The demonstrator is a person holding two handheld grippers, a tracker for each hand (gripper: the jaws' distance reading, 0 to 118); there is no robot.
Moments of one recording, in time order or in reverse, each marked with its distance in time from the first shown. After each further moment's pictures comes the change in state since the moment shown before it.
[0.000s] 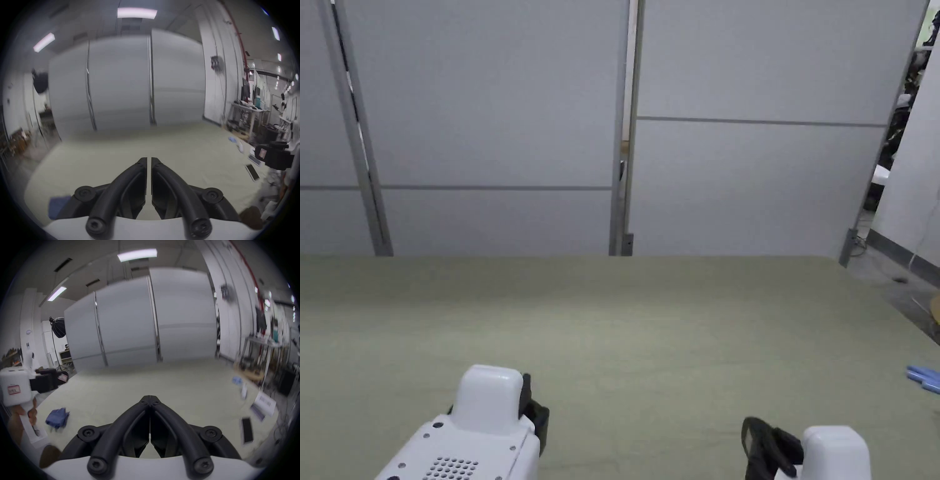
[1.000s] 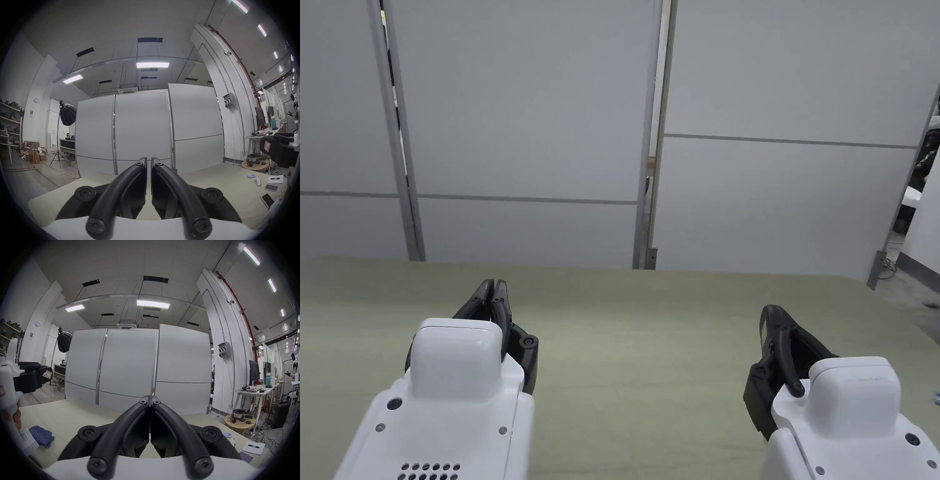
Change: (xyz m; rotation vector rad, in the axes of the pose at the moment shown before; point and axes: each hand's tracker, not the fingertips) left arm -0.020 0.044 0.065 0.383 0.200 0.022; right arm -0.058 0.059 0.024 0.419 -0.048 0.166
